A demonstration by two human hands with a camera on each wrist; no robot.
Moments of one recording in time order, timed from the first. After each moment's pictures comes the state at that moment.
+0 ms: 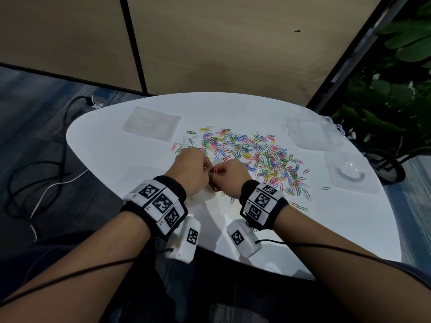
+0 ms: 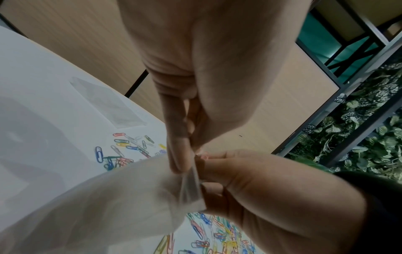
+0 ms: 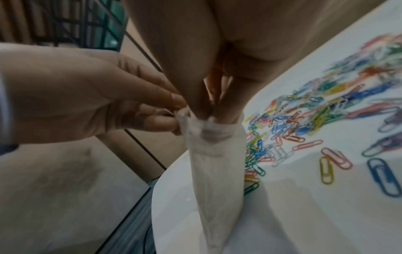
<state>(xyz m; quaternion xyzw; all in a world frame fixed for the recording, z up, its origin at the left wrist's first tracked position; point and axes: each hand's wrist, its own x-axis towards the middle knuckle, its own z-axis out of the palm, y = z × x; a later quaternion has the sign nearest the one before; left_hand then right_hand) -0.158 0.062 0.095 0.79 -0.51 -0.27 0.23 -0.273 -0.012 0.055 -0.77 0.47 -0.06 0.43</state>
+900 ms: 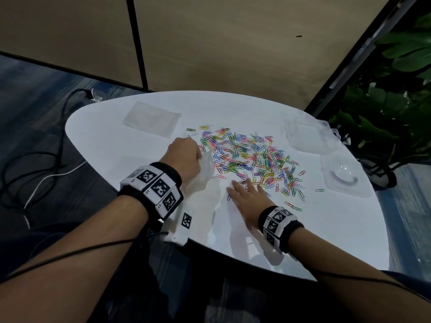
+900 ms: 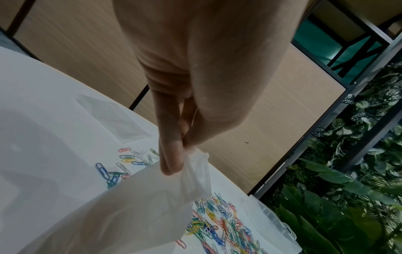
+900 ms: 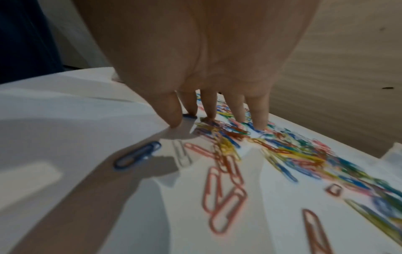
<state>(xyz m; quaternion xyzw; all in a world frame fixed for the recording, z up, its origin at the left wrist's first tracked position) -0.145 0.060 0.097 0.82 -0.47 -0.25 0.21 -0.364 -0.029 -0.037 -0.93 0.27 0.24 -0.03</state>
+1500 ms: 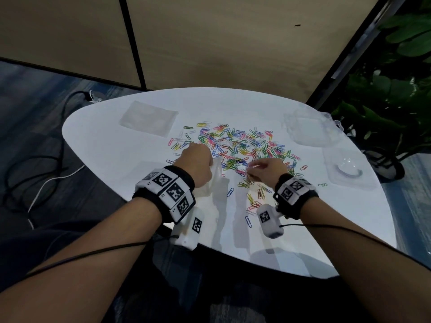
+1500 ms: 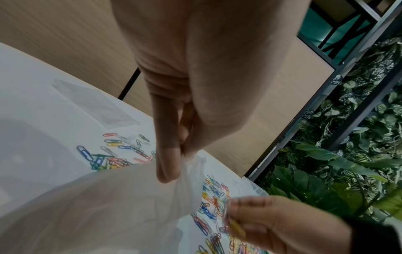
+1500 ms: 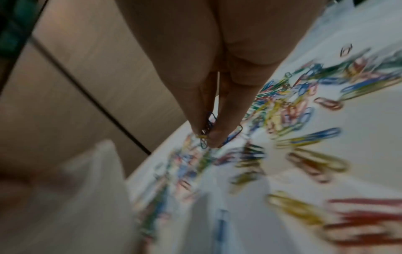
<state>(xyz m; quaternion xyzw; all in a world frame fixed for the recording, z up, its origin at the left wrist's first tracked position) -0.173 0.041 0.084 0.81 -0.51 -0.27 0.14 -0.357 -0.085 0.019 -0.64 0.58 -0.11 0.49</state>
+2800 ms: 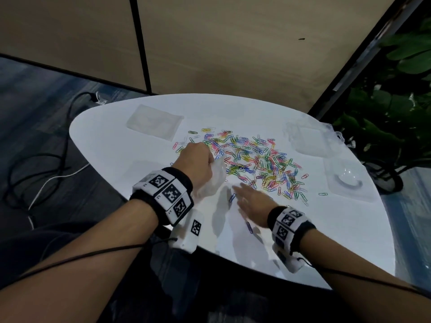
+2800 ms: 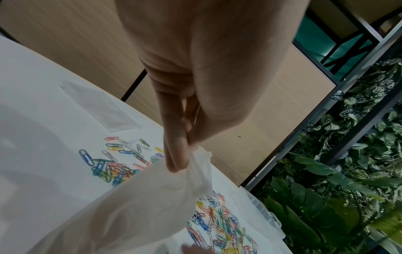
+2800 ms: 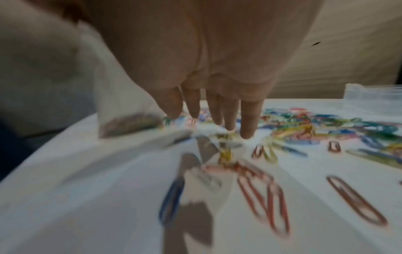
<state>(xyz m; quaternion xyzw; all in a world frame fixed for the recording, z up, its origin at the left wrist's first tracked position) -0.164 0.052 0.097 0.80 -0.48 -0.27 0.22 -0.360 -0.027 0.005 -0.88 0.36 0.18 0.24</state>
